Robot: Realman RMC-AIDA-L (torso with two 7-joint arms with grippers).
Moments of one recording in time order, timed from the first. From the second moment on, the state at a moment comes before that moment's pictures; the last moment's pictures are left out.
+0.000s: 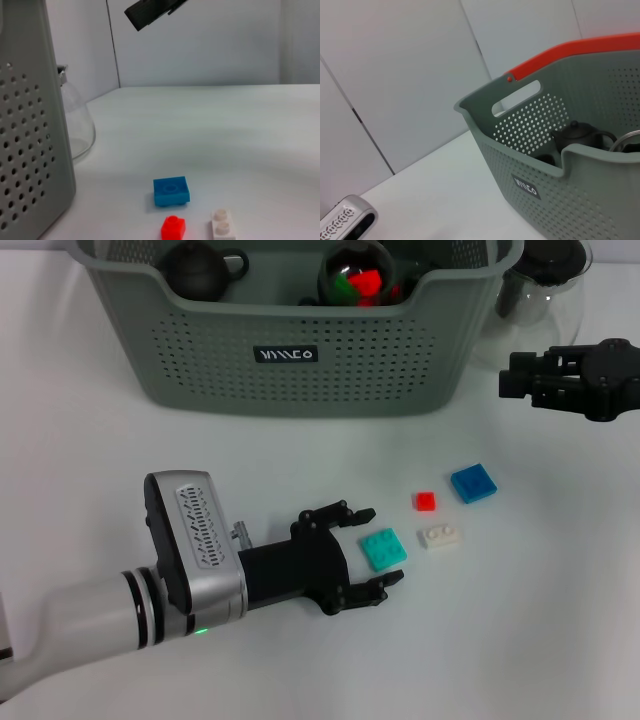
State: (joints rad) left arm -0.59 -2.18 0.65 -0.07 1.84 1.12 -0.32; right arm 0.58 2.04 -0.56 -0.81 -2.11 -1.71 1.69
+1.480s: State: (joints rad) left arm -0.31 -2.16 0.58 0.63 1.85 1.81 -0.98; right arm 0.57 2.04 -0.56 -0.81 -2.10 -1.72 1.68
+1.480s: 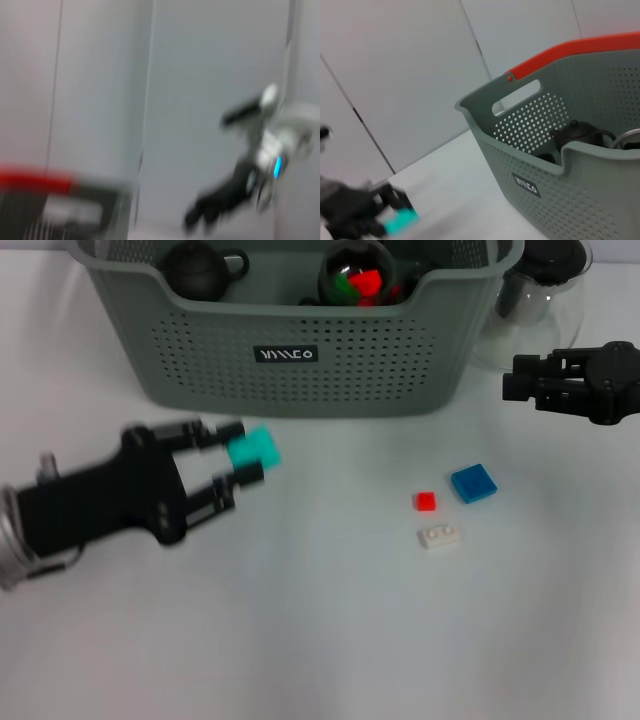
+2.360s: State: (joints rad) left arm -0.94 -2.05 1.06 0.77 2.01 0.93 -2.06; right arm 0.58 2.04 -0.57 -0.81 -2.11 -1.71 1.68
